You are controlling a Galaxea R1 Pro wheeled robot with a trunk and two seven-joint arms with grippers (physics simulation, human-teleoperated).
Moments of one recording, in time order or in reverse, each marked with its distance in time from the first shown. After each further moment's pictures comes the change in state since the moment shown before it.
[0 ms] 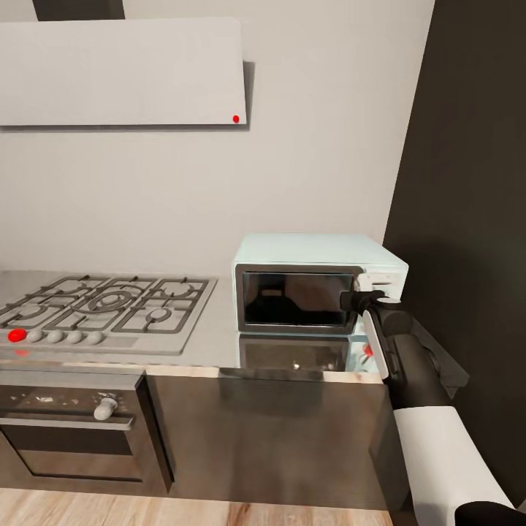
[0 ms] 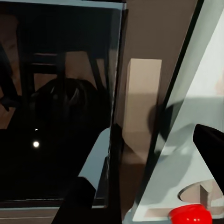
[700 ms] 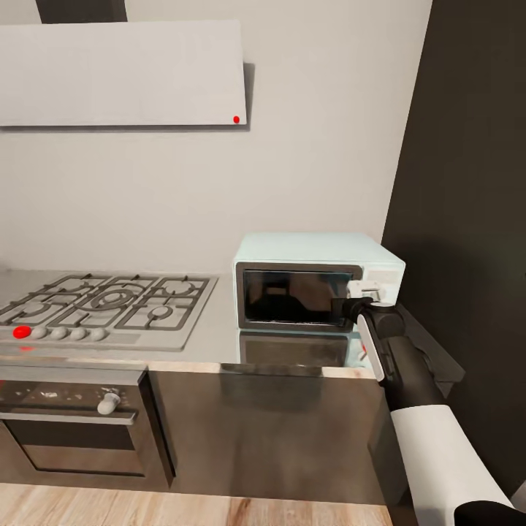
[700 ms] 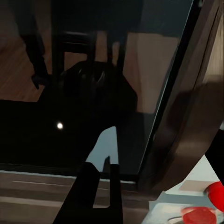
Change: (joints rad) left arm 0.000 0.000 -0.001 0.000 0.000 -0.001 0.000; right arm 0.000 -0.001 0.024 0.062 -0.032 0.003 0.065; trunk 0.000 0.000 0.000
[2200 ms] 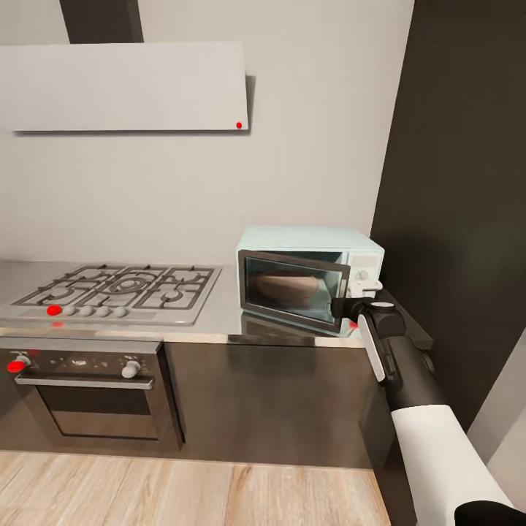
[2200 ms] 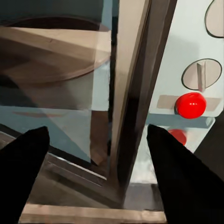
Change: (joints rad) left arm 0.000 0.000 0.001 0.000 0.002 0.001 0.000; right arm 0.000 -0.001 -0.001 -0.001 -0.006 -0.002 -0.005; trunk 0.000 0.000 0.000
